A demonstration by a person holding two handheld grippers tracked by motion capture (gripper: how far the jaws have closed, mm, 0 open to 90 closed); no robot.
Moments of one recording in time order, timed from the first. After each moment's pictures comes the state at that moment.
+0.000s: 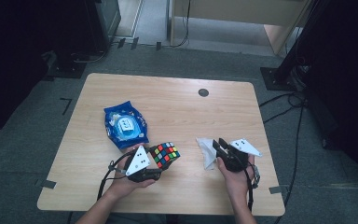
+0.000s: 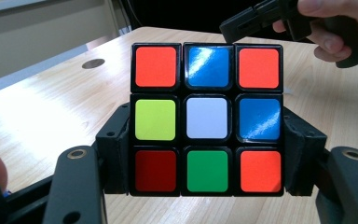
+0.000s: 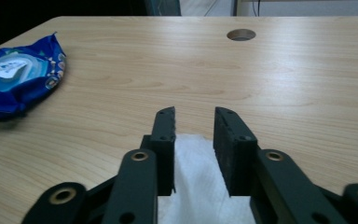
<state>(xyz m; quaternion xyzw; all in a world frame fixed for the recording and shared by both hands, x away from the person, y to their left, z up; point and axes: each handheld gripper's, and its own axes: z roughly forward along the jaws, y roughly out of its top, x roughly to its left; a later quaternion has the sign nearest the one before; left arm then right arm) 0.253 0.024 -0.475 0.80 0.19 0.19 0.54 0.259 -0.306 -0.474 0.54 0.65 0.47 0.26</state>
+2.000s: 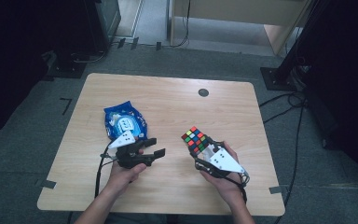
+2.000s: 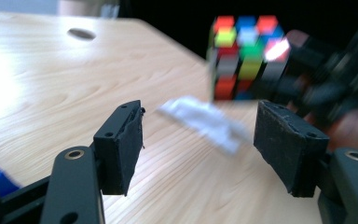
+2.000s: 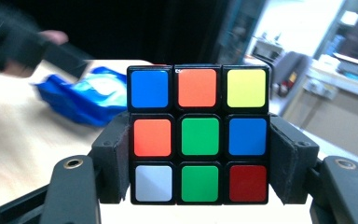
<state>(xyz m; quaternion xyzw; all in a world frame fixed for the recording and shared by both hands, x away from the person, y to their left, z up) 0.285 0.043 -0.464 0.75 0.32 0.03 0.58 0.244 -0.262 -0.471 0.28 0.70 0.54 0.37</state>
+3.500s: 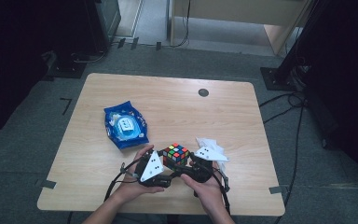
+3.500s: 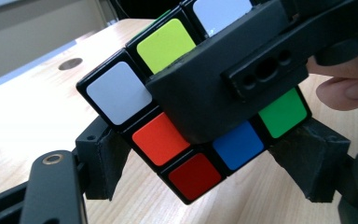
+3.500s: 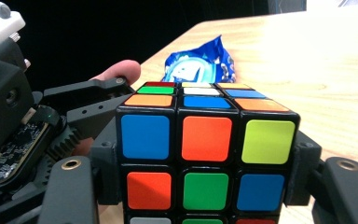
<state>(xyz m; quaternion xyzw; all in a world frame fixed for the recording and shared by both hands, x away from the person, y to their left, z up) 0.242 -0.007 -0.478 0.82 0.16 0.19 0.52 0.234 -0.204 -0.465 0.44 0.68 0.58 0.09</state>
